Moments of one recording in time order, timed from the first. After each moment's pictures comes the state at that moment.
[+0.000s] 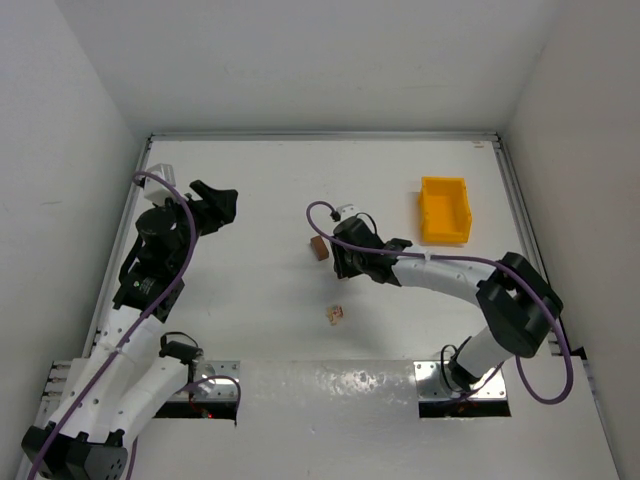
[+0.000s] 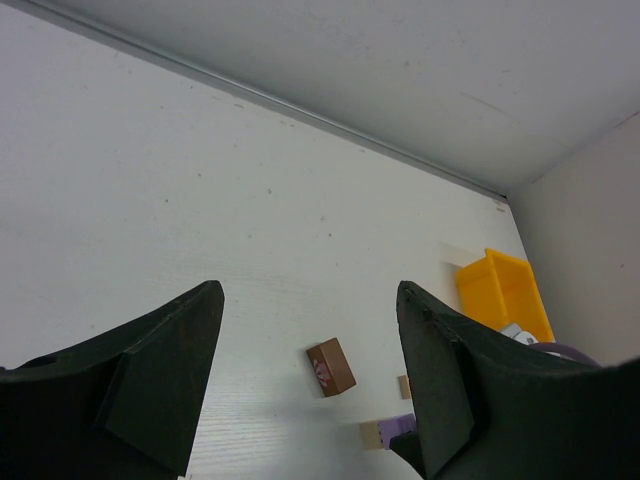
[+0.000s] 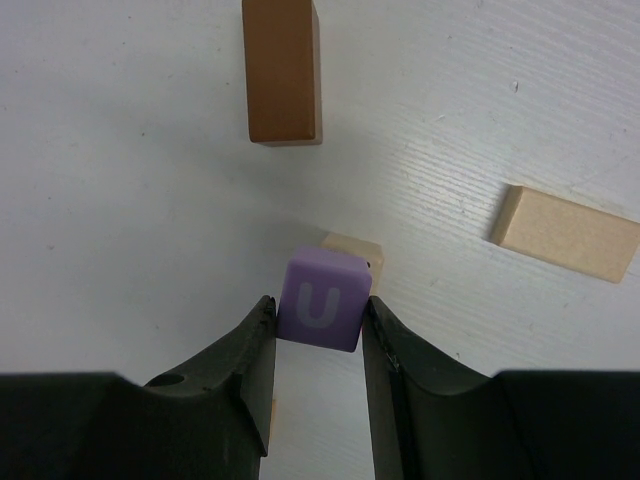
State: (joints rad) left arm -0.24 0.72 0.76 -0.16 -0.11 -0.57; right arm 0.81 1.56 0.86 -0.18 0.20 0.40
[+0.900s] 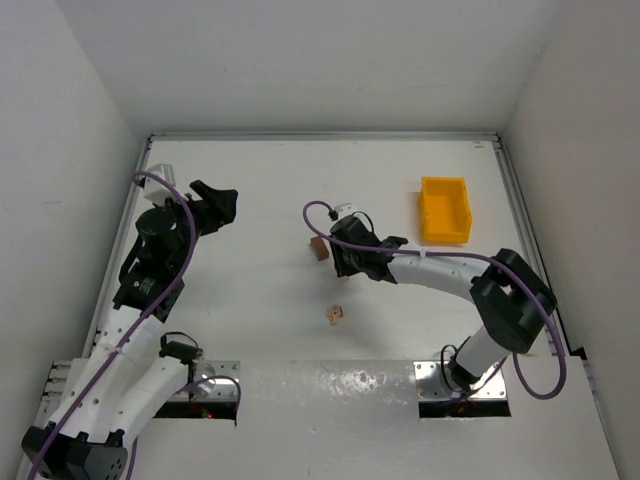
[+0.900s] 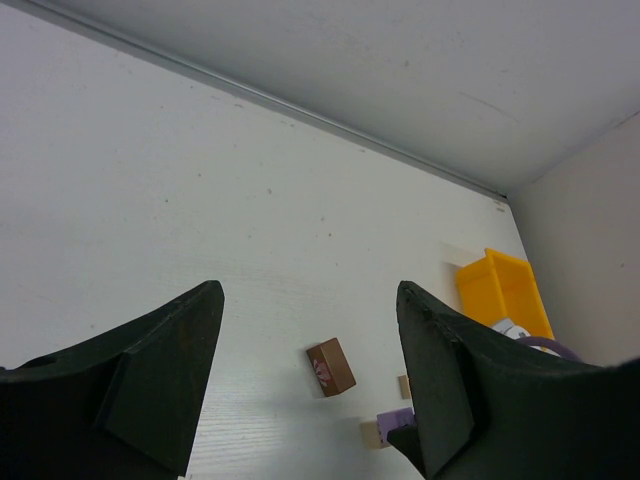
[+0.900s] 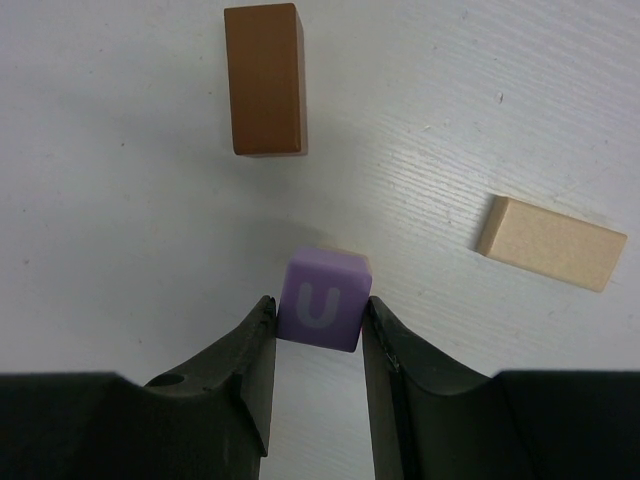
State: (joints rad) left arm -0.24 0.72 0.76 -0.16 -0.11 -0.57; right arm 0.81 1.60 0.89 -0.19 0.23 0.38
